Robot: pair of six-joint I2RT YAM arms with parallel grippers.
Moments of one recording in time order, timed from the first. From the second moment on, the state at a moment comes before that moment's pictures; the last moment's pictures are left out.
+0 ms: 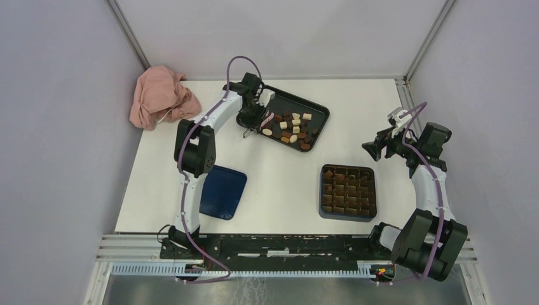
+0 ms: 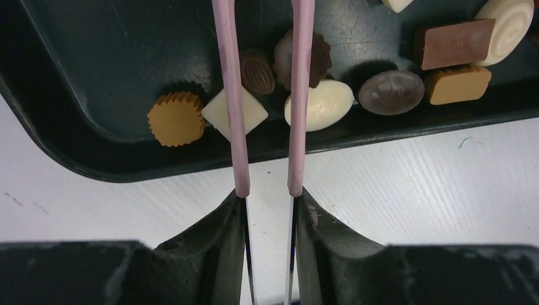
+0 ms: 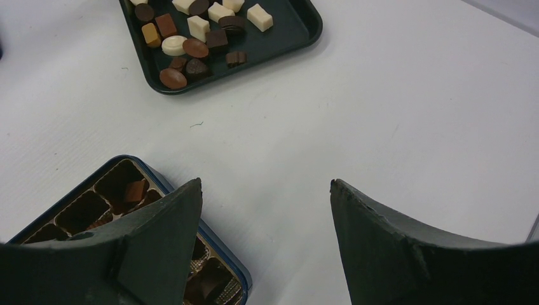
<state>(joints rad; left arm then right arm) -0.40 2.26 1.98 -0.95 0.16 0.18 -0.41 1.16 0.73 -0.19 -0.99 -0.55</state>
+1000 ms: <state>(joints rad) -0.42 2.33 2.03 -0.98 0.22 0.20 -0.41 1.16 0.74 -0.20 -0.99 -0.55</state>
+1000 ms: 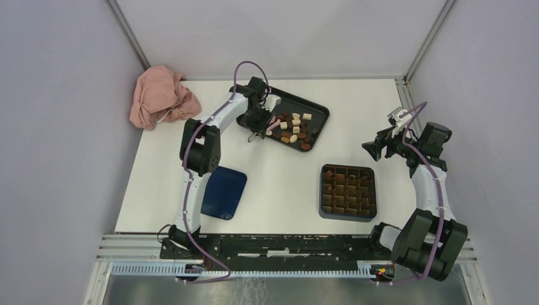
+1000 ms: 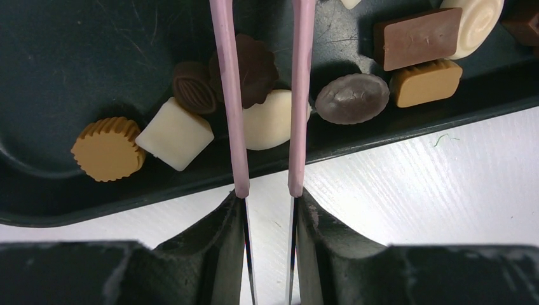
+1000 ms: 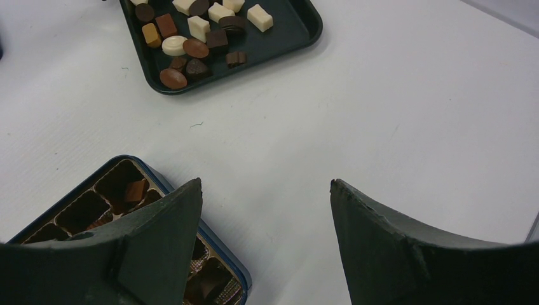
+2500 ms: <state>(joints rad) -0.46 2.38 2.14 -1.01 0.19 0.17 -0.41 1.16 0.75 -0.21 -0.99 -0.56</state>
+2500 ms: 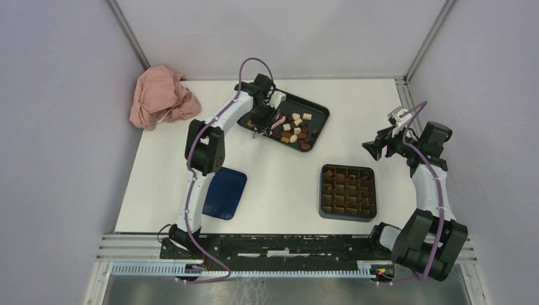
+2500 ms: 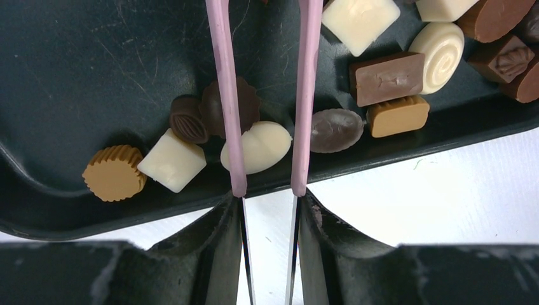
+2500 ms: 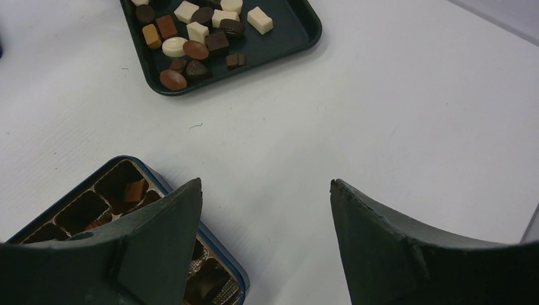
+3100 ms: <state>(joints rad) -0.46 2.42 2.19 -1.02 0.22 0.15 -0.41 1.16 0.75 -0.21 -0.99 -0.57</state>
